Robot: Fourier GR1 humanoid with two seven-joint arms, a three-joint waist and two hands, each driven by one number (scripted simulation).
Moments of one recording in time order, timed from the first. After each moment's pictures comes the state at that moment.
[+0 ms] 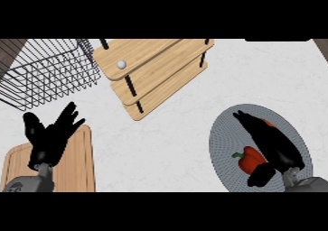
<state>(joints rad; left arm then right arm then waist) -0.07 0.27 -0.02 -1.36 0.23 0.09 0.23 -0.08 -0.45 0.33 -1.60 0.68 0.23 0.28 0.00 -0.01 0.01</state>
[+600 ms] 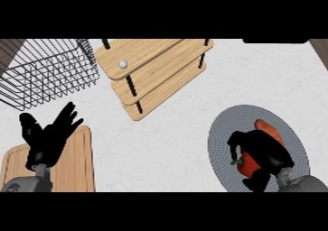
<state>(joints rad) -0.06 0.27 0.00 -1.37 0.24 0.05 0.24 -0.11 -0.46 0.41 -1.55 0.75 0.31 0.11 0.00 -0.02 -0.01</state>
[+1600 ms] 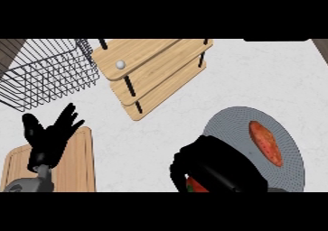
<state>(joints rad) -0.05 0.25 0.01 -1.38 0.20 0.07 0.25 -0.23 -0.16 0.52 -2.01 0.59 0.54 0.21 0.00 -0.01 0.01</state>
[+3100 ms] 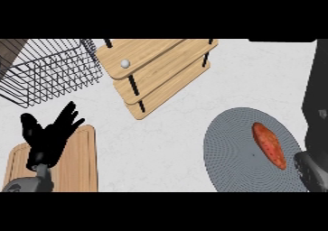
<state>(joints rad) -0.06 0.24 0.03 -1.39 0.19 0.03 0.25 -1.33 -0.19 -0.18 -1.48 0.21 0.61 0.68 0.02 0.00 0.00</state>
